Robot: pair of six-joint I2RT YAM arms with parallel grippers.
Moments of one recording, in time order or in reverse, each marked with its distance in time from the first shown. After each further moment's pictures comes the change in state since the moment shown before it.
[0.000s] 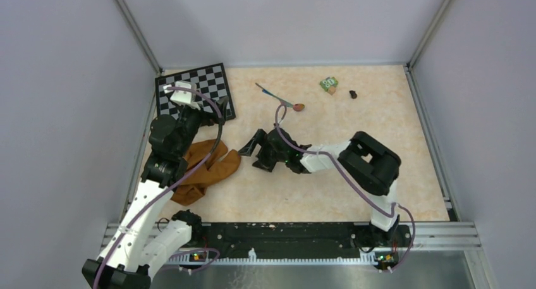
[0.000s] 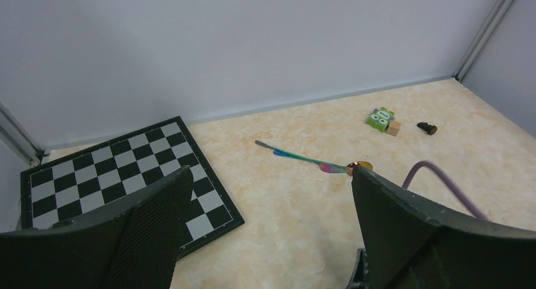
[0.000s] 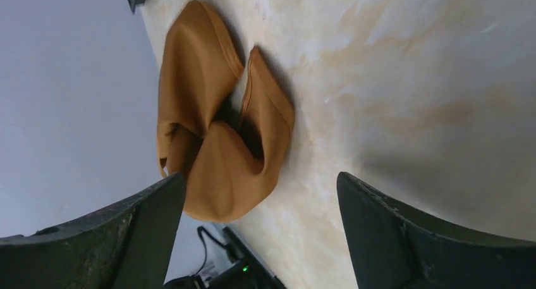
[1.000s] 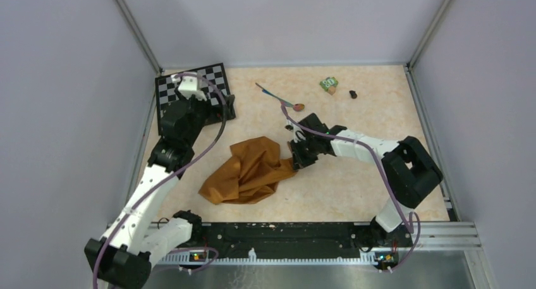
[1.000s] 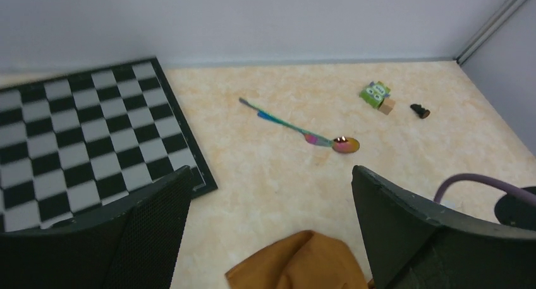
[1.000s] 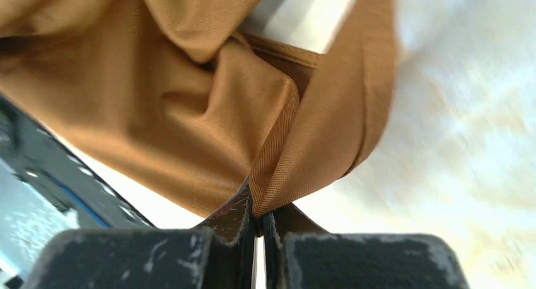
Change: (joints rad) left arm -0.022 0.094 0.043 -0.050 -0.037 -0.112; right arm -0.189 -0.212 0.061 -0.742 -0.252 -1.003
